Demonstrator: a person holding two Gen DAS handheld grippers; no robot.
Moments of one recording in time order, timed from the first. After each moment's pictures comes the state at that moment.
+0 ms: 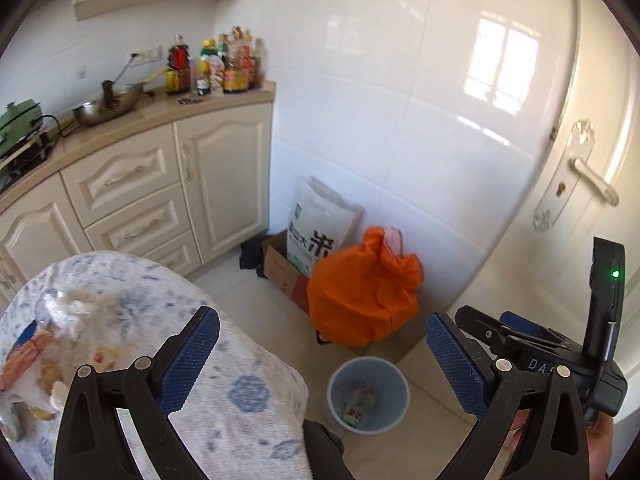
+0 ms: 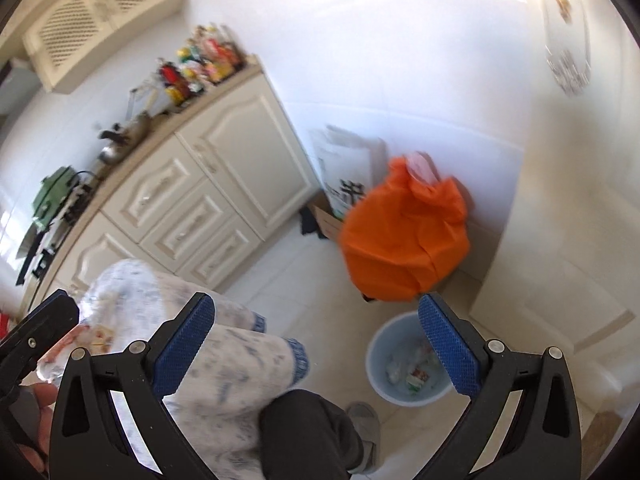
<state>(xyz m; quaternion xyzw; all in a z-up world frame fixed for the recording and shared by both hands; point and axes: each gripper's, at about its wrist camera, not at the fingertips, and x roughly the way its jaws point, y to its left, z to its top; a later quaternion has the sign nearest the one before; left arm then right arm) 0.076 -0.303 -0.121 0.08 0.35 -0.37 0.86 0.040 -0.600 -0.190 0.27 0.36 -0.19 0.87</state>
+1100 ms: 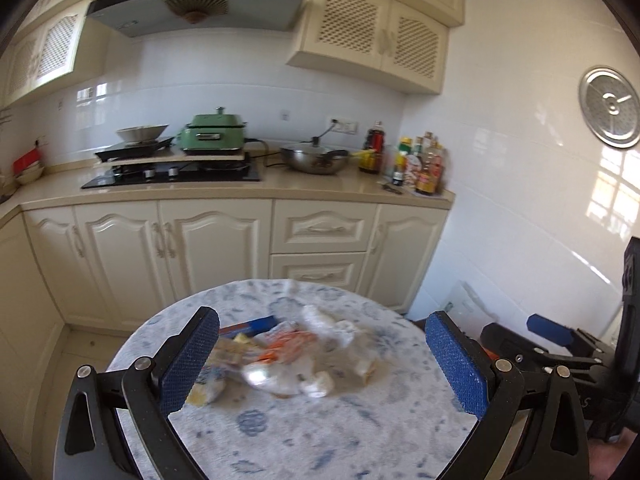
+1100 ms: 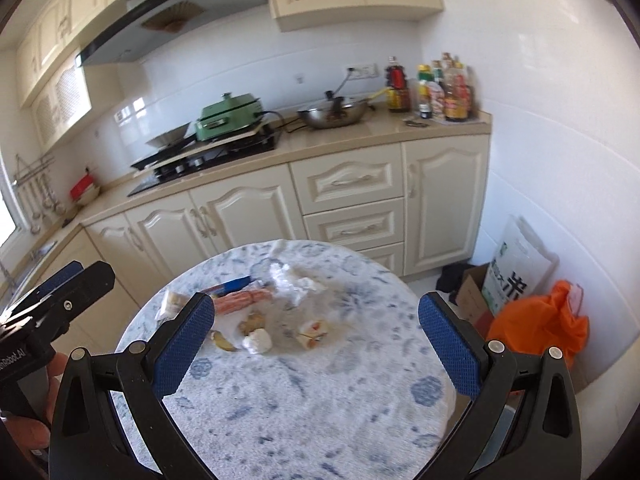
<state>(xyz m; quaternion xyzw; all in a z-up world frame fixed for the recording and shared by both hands) -0.011 -0.009 -0.056 -0.04 0.25 -0.12 0.96 0.129 -0.329 -0.087 0.08 0.32 0.07 0.94</state>
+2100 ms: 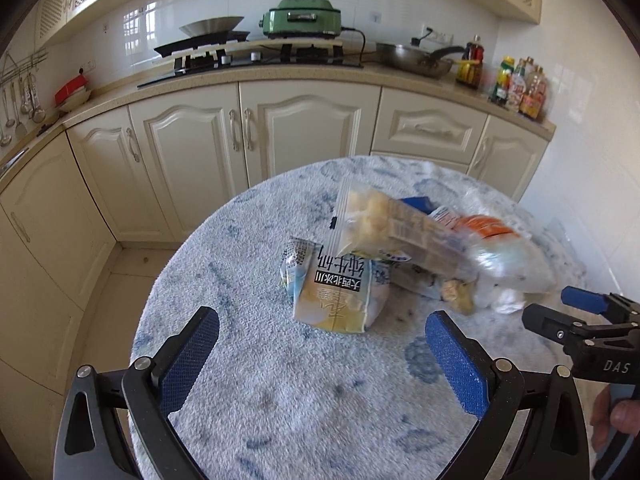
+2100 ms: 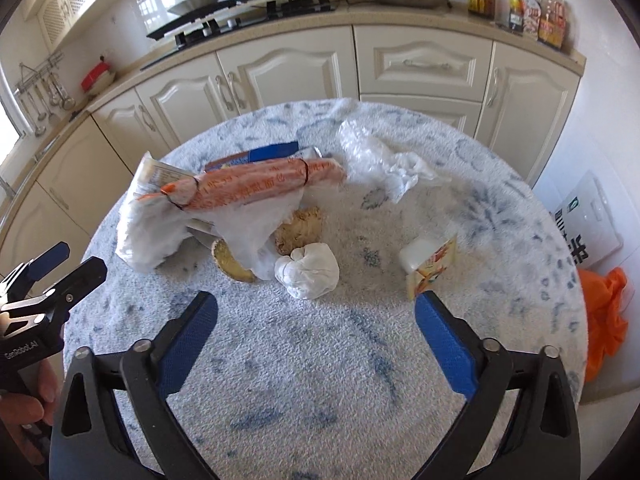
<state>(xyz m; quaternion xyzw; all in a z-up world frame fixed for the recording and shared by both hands) 0.126 0.052 -0.176 -0.03 0.40 -0.01 0.92 0.222 -0.226 -0.243 0.01 0.49 0.15 0.86</state>
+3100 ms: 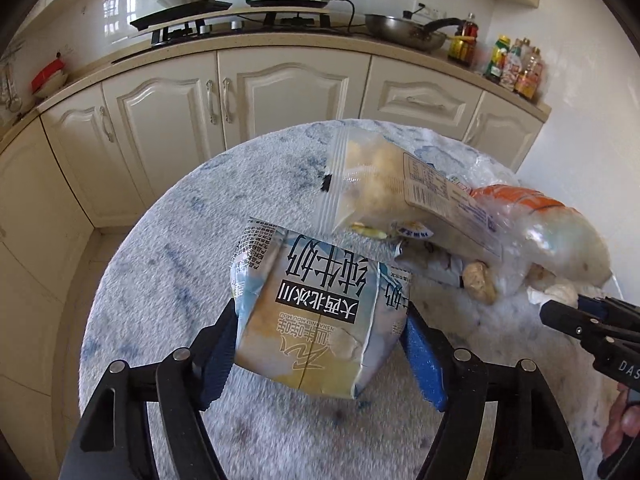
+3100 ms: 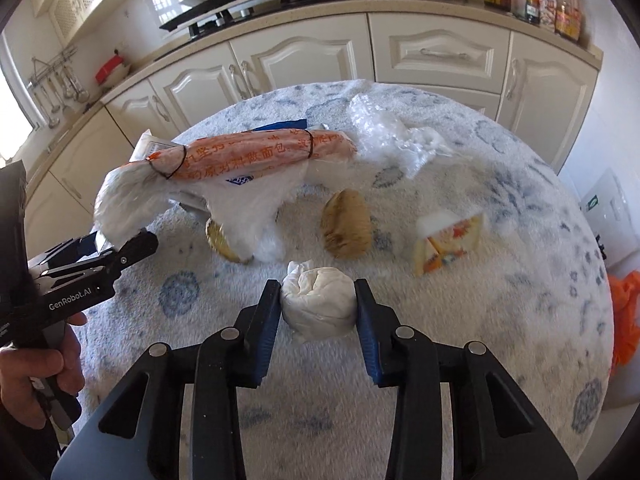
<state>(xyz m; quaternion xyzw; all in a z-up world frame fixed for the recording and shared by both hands) 0.192 0.057 -0.234 -0.04 0.43 -0.04 0.90 0.216 -0.235 -0.261 0.03 0.49 0.18 0.85</state>
